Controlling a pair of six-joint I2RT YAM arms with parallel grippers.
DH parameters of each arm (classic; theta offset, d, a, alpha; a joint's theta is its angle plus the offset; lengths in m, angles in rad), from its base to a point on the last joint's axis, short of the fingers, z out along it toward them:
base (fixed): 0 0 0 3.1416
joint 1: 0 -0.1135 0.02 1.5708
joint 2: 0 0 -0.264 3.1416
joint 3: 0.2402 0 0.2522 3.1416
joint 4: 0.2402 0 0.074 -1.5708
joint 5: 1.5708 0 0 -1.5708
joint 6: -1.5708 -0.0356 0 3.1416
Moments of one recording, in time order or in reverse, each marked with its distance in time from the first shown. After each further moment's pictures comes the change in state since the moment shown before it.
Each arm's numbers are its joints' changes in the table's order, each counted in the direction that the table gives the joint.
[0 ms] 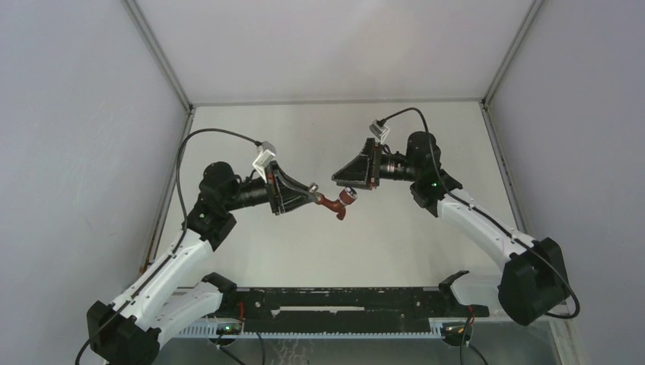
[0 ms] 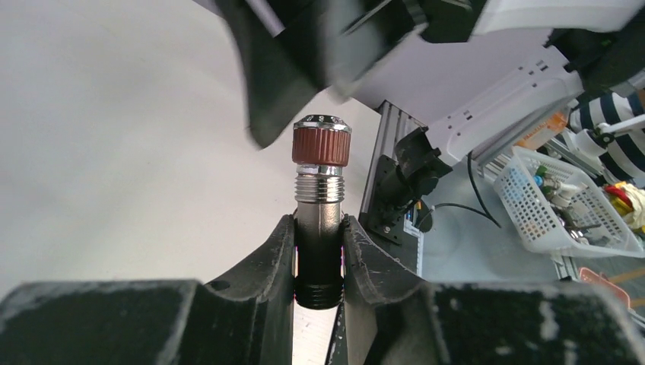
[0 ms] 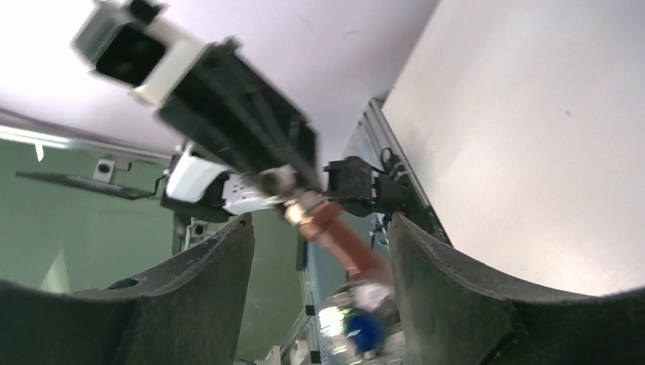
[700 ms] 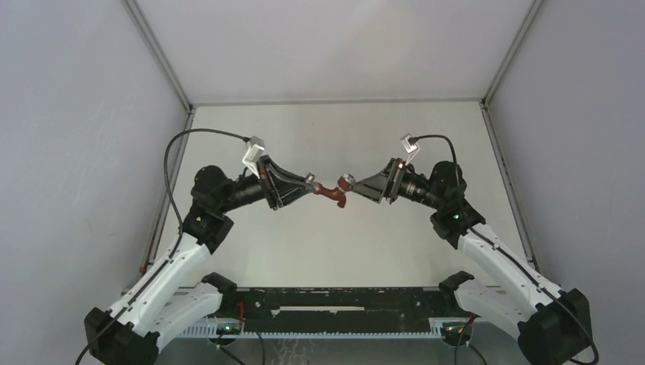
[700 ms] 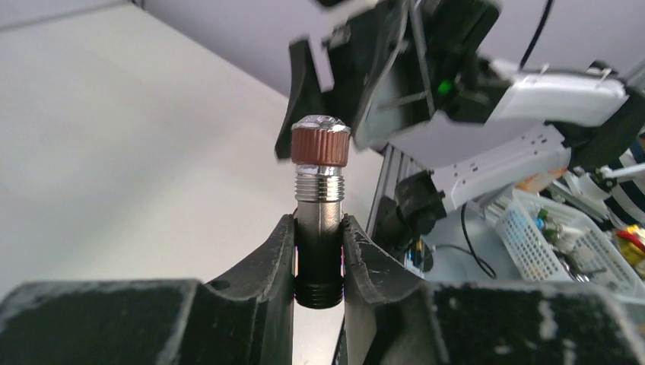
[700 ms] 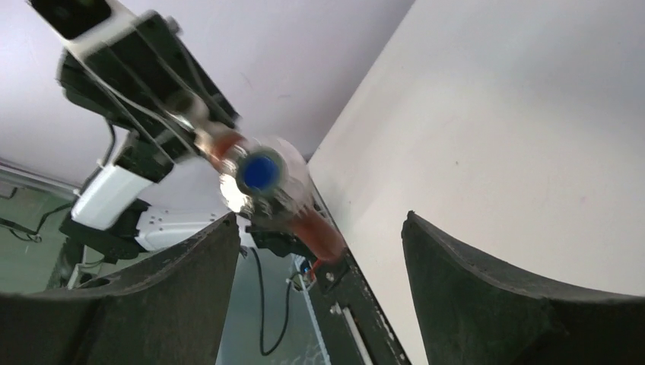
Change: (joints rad) left arm -0.001 -0.039 -0.002 -0.072 -0.058 0.072; right arm 0.032 -0.291 -0.201 0.049 0.246 0.226
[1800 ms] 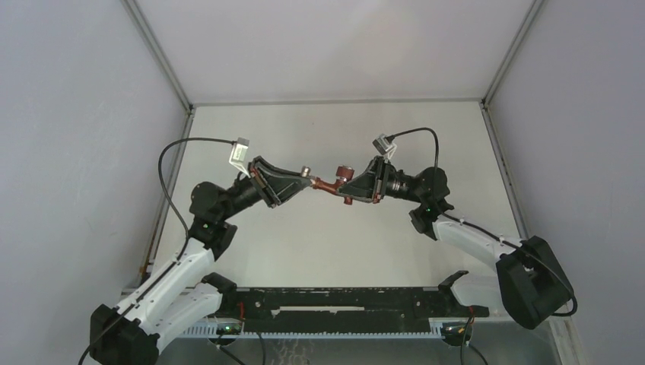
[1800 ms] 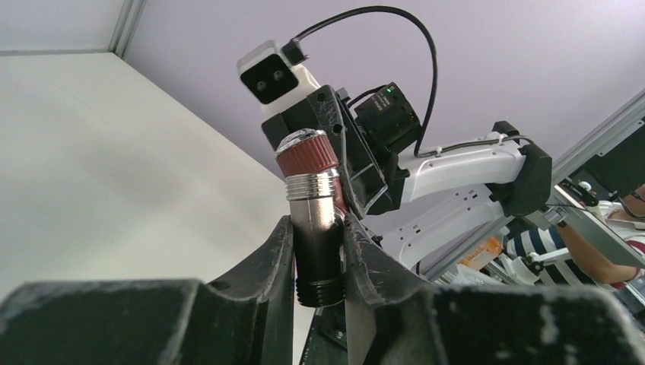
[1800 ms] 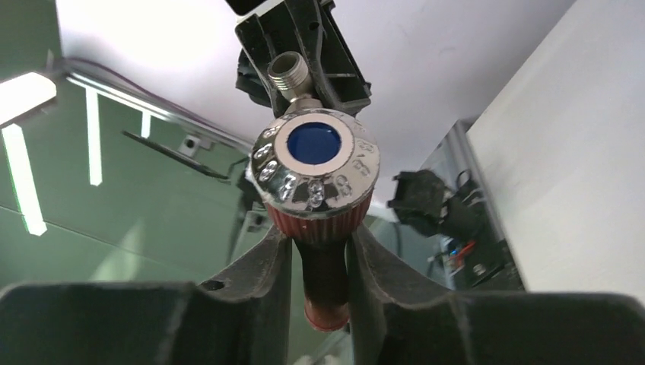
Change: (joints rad) left arm -0.009 -0.018 -0.155 -0.414 -0.121 0.351; right arm -0.092 0.287 -0.107 -0.775 -0.185 -0.542
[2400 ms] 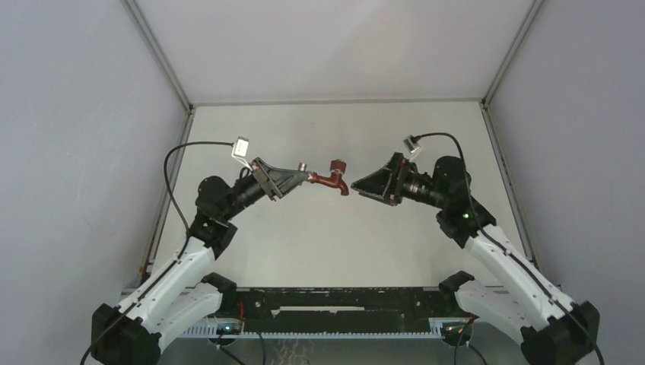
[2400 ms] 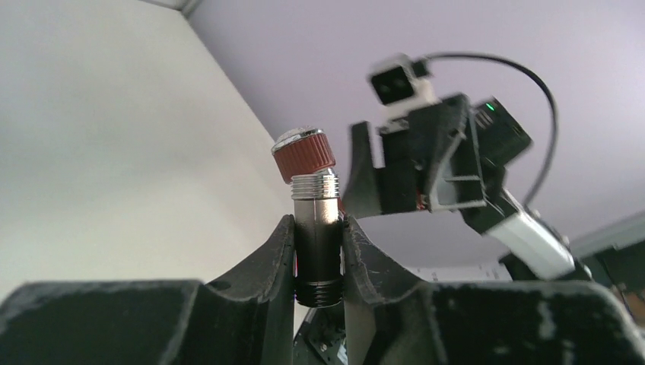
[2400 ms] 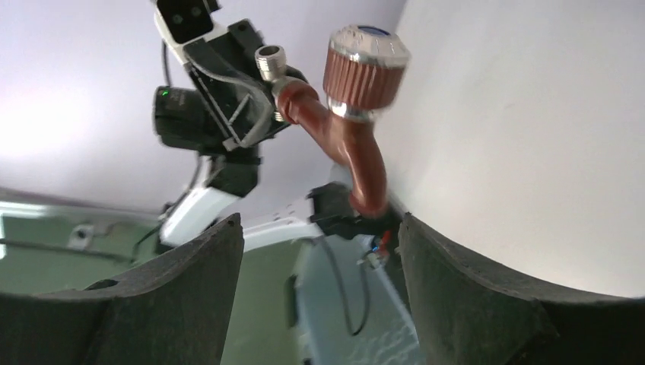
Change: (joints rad) left arm -0.010 0.009 -0.011 0.137 -0.123 0.090; right arm 0.056 -0.274 0.175 0.927 0.164 0.275
